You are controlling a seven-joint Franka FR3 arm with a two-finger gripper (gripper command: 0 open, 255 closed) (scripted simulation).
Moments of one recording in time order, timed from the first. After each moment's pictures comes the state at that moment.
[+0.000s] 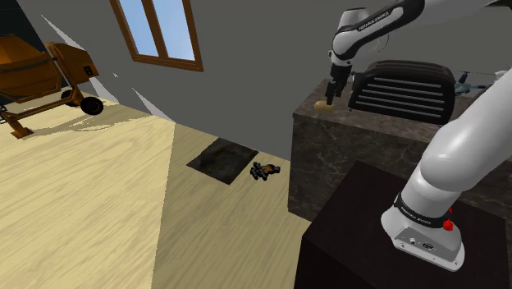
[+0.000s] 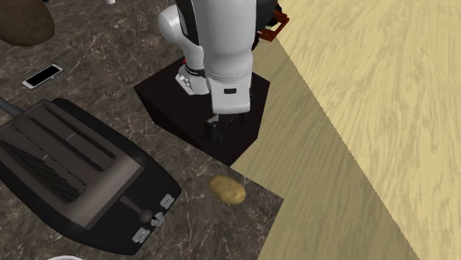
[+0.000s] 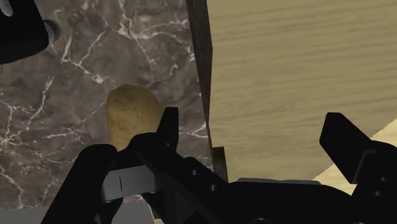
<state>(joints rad) -0.10 -0.26 -0.41 -2.36 -0.13 2.19 -0.44</state>
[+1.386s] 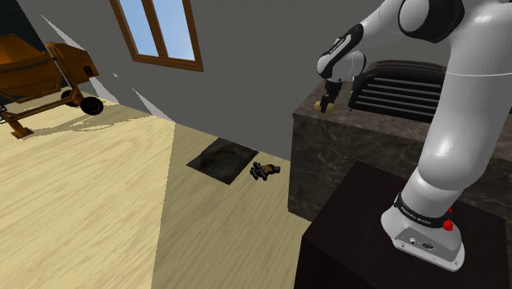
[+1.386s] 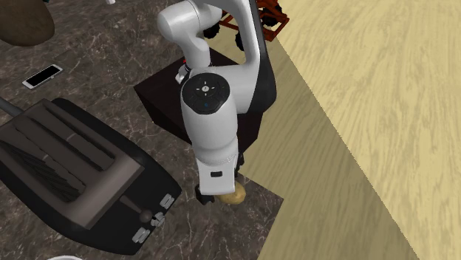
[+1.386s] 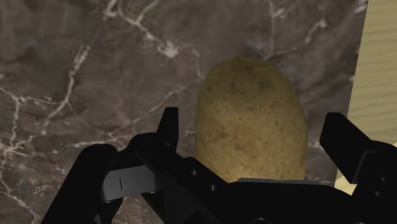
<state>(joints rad) -0.15 0.21 -0.49 -2.16 0.18 2.45 -0.76</state>
